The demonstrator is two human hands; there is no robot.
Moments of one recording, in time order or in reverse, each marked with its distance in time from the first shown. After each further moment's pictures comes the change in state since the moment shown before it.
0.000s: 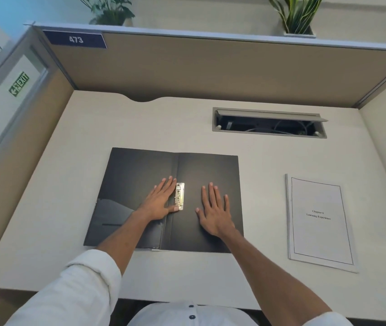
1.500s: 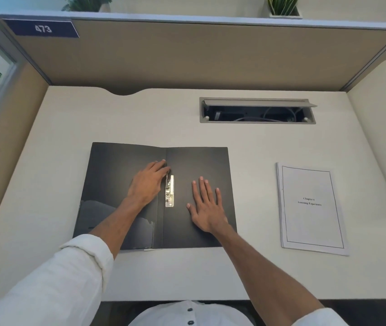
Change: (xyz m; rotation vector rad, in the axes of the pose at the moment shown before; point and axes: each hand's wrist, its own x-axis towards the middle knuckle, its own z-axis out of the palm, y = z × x) left_hand 0.021 0.022 -0.042 0.264 0.402 0.056; right_hand -0.006 0.001 0.000 -0.016 0.051 -0.014
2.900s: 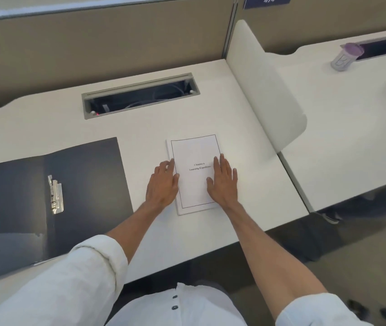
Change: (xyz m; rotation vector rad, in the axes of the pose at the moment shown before) left_hand 0.024 0.397 0.097 -0.265 -0.140 0.070; right_hand -0.175 0.329 -0.072 0.174 0.376 0.498
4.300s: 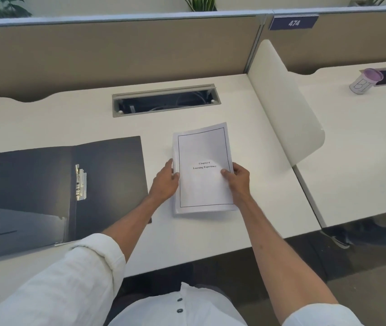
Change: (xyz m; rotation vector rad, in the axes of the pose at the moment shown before) left_hand -0.010 -0.049 -0.029 -0.438 0.017 -0.205; right_hand 0.014 -0.034 -0.032 1.096 -0.036 0.351
